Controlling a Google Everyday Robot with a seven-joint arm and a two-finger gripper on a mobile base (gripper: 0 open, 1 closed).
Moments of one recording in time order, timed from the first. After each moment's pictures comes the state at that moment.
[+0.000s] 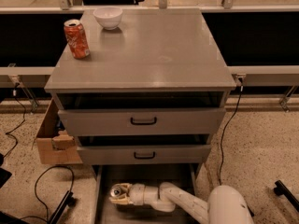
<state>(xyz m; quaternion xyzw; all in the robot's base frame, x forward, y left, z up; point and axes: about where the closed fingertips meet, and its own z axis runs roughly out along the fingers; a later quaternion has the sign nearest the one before) 0.527 0.159 0.227 -0.45 0.58 0.47 0.50</state>
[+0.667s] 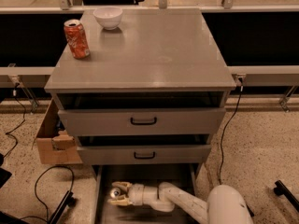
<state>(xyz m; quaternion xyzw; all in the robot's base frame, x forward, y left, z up) 0.525 0.163 0.227 -0.45 0.57 0.47 0.49</state>
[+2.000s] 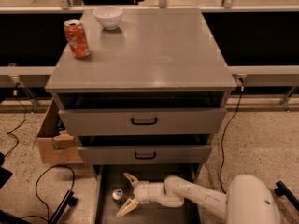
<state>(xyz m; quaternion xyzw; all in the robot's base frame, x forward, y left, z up) 0.509 0.136 0.269 -0.51 0.59 0.43 0.45</state>
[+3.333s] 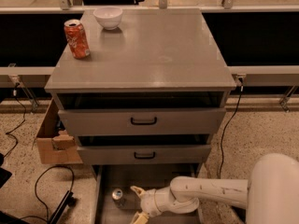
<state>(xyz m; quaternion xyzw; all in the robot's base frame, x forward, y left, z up) 0.420 0.084 0.324 -0.57 0.65 0.39 0.32</state>
